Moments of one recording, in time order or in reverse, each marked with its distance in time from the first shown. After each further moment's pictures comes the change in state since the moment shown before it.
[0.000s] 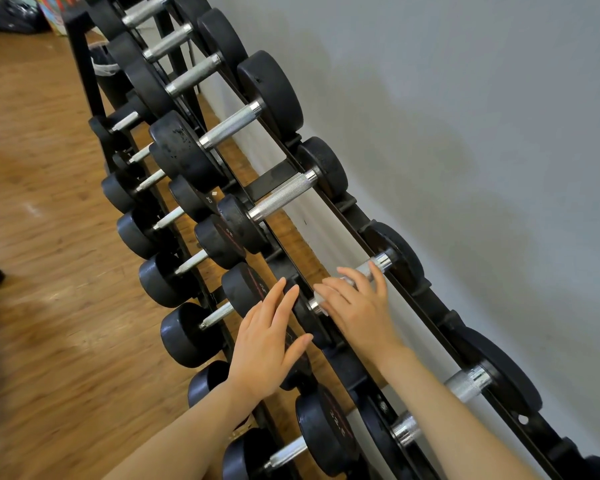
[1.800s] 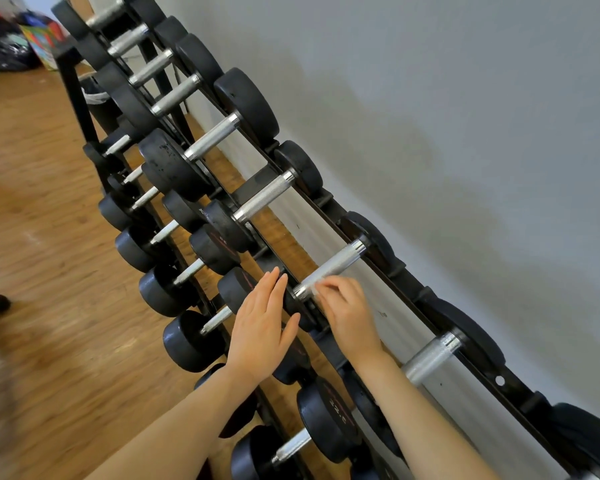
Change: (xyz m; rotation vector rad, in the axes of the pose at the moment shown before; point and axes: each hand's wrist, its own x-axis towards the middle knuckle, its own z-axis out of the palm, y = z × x) left_hand 0.005 0.030 -0.017 0.106 -0.014 -0.024; right_hand -0.029 -0.032 -0.009 0.421 0.095 0.453
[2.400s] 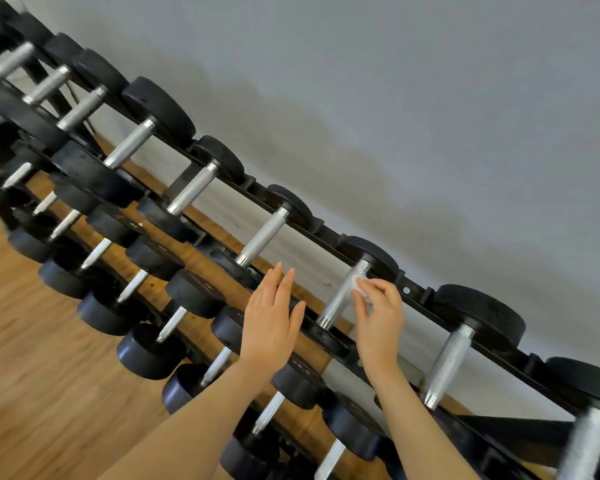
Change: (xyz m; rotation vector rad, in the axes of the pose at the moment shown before) left_hand -0.067 0.092 0.004 -0.184 -0.076 0.184; right_hand -0.125 -0.032 -0.118 0.001 0.434 0.553
